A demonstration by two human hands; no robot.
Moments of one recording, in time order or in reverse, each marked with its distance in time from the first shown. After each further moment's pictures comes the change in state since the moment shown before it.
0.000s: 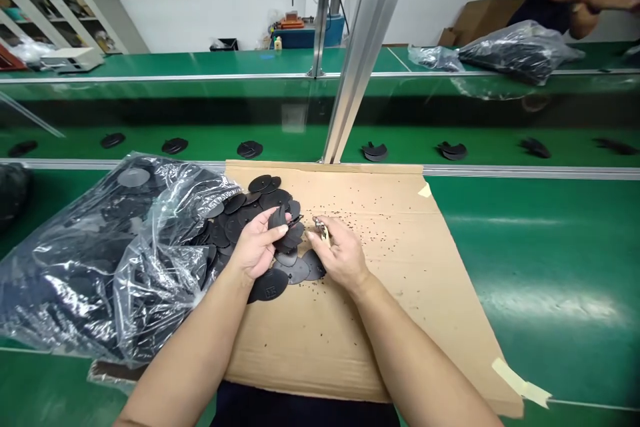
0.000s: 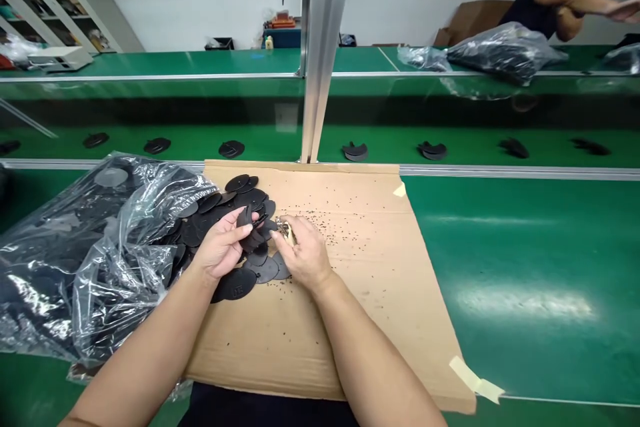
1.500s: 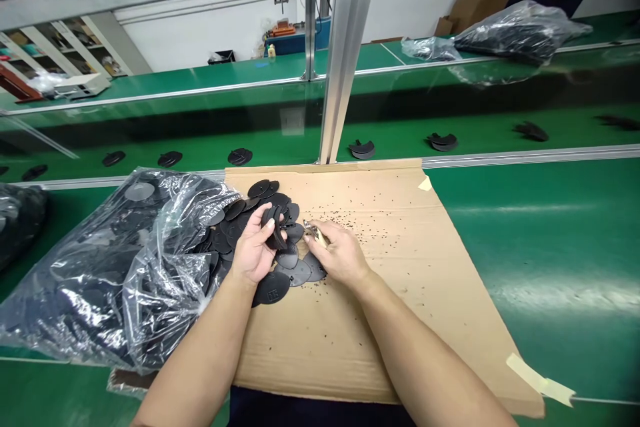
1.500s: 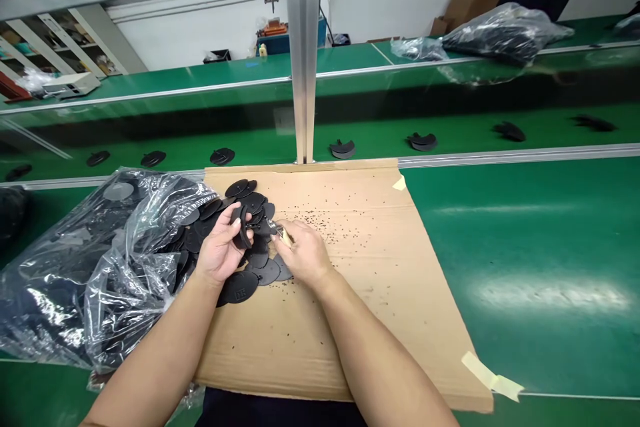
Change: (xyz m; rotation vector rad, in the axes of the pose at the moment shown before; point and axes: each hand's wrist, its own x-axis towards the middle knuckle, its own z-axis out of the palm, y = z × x) left_hand 0.002 0.000 0.000 -0.064 0.013 0.074; right_hand 0.002 -0.001 -0.003 -0.013 -0.141 0.154
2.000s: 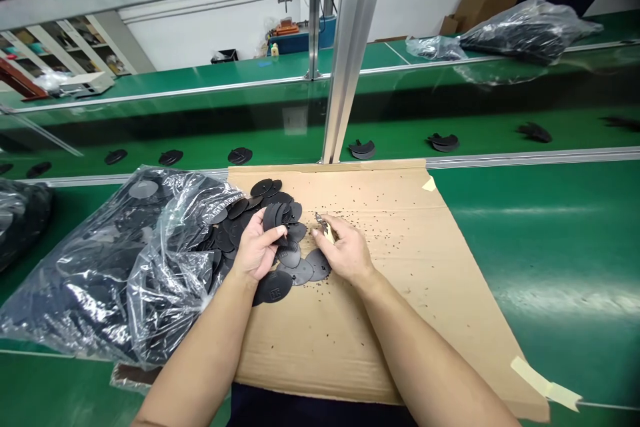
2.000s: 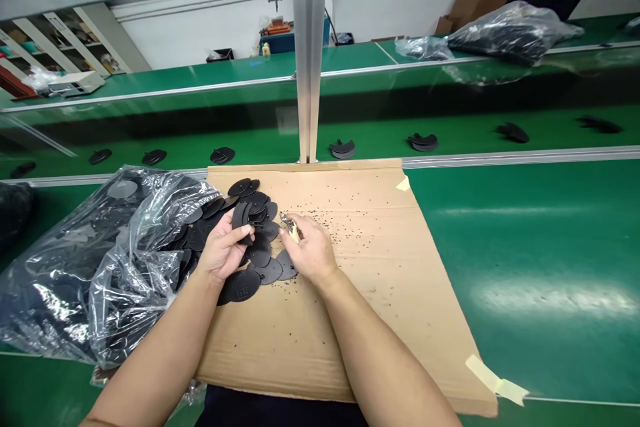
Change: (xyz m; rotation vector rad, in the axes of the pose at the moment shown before) left_hand 0.001 0.000 -0.002 0.092 -0.003 0.042; right_hand 0.001 0.006 0.002 0.041 0.127 0.070
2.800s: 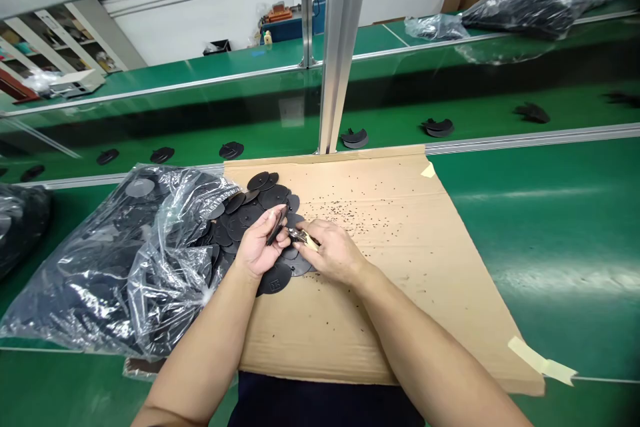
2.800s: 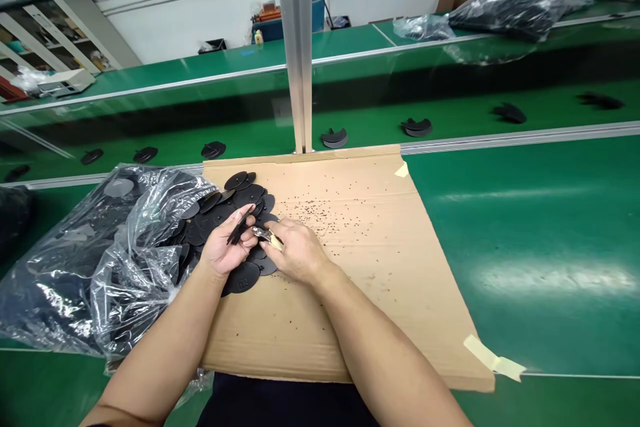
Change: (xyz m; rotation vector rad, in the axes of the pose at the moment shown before) left_hand -0.001 0.000 0.003 -0.169 -0.081 -0.280; right_hand -0.006 -0.019 -0.001 -0.139 -0.367 -0.162
